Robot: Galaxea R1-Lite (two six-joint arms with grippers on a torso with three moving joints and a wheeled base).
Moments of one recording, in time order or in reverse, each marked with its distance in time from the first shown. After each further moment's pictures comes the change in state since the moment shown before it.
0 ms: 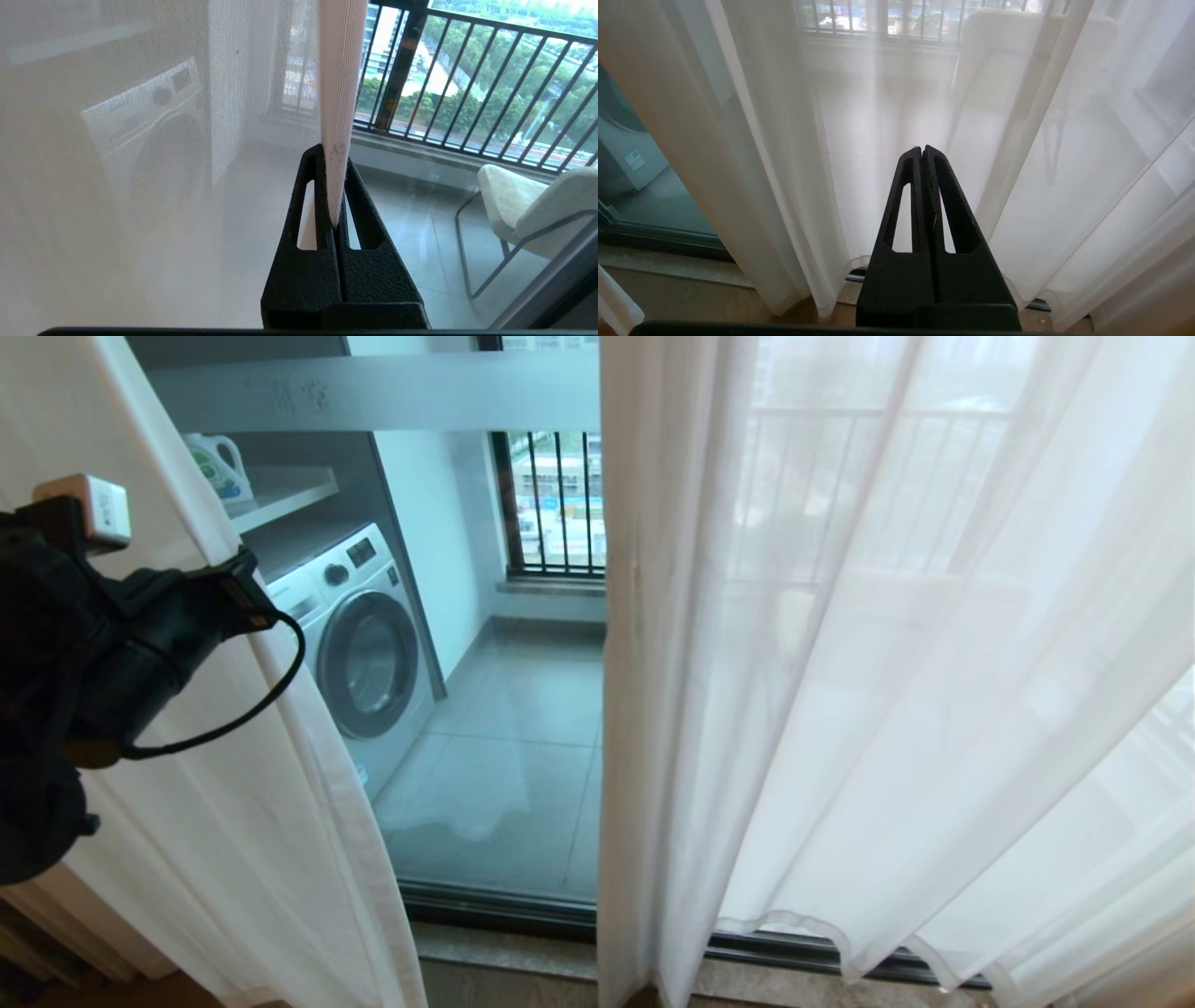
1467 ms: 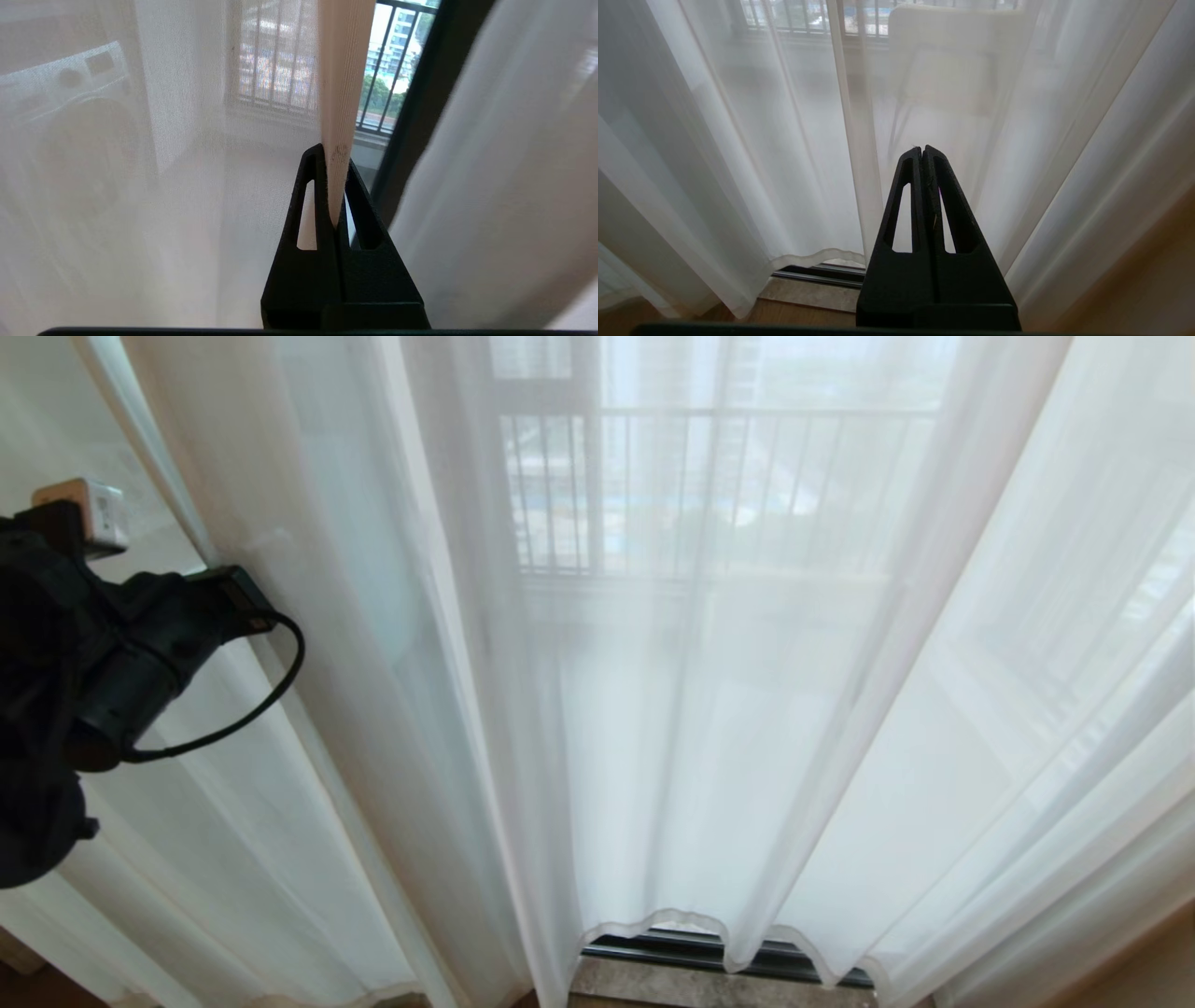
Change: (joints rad) left arm -0.003 -0.001 0.008 0.000 0.007 -0.009; right arm 0.000 0.000 0.000 -0.001 0.000 0.000
